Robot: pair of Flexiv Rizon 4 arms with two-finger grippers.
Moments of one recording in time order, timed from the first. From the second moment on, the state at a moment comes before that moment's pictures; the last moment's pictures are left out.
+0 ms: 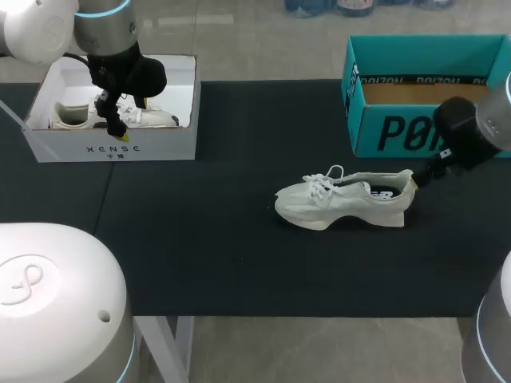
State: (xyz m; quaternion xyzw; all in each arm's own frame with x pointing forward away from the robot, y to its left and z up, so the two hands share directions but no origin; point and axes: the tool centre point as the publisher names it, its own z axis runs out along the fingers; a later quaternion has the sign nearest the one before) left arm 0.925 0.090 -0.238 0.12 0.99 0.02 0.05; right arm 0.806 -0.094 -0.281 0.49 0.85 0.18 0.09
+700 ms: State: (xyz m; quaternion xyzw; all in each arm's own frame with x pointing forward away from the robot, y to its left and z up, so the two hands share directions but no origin) left arm 0.925 0.090 -0.238 0.12 0.99 0.02 0.05; right arm 0.816 -0.156 -0.297 0.29 0.92 0.24 0.09
